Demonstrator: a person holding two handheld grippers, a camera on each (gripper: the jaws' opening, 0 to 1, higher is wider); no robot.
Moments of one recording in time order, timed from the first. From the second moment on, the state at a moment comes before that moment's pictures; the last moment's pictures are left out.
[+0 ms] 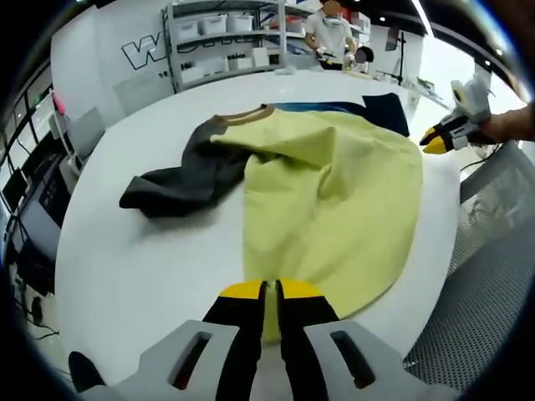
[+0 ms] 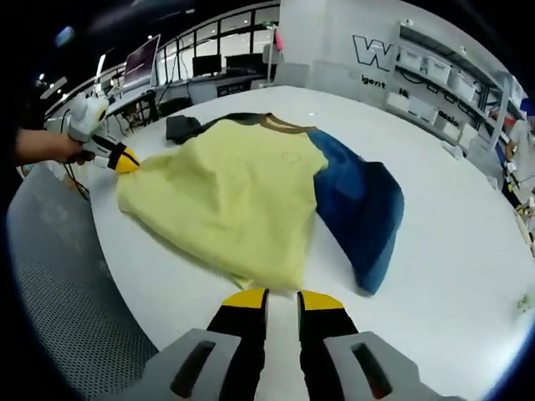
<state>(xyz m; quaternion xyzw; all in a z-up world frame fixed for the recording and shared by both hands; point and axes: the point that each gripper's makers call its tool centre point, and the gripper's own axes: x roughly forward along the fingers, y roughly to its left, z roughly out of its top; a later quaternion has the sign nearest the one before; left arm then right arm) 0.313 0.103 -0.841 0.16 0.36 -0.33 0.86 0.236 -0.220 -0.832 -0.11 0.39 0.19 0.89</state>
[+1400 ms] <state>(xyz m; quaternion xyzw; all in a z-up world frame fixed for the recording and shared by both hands) 0.313 0.103 -0.840 0.16 0.36 -0.33 0.86 0.238 -0.194 -0.841 -0.10 0.44 0.21 0.87</state>
